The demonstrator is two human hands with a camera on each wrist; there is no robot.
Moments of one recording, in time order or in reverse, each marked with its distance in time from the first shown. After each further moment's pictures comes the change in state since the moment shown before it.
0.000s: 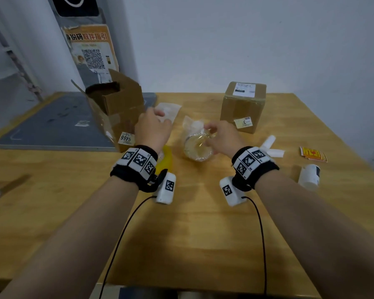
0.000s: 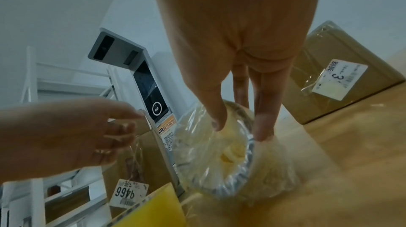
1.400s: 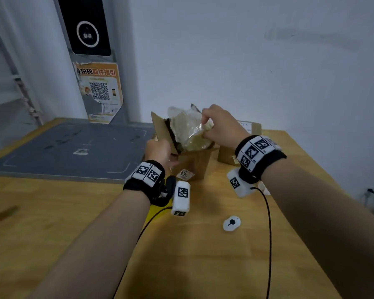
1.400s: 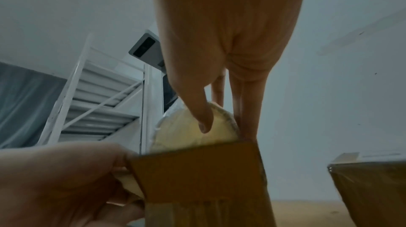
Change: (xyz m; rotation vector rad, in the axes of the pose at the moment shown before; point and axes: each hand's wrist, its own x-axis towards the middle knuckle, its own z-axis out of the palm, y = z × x) left_hand 0.035 0.027 0.007 -0.820 -0.115 -0.450; right_hand 0.053 -0.087 -0.072 -0.357 0.108 -0.459
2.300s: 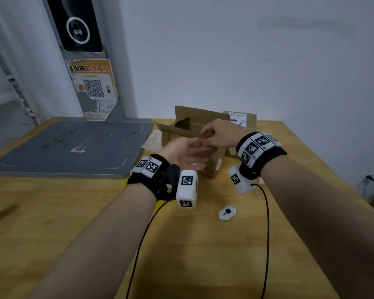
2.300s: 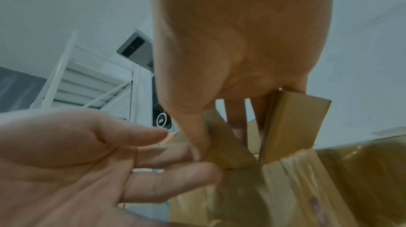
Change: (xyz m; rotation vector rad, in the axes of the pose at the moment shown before) left_hand -0.029 -0.011 0.033 0.118 -0.590 -0.263; right_hand -0.021 0.024 0.003 -0.106 -0.328 0.166
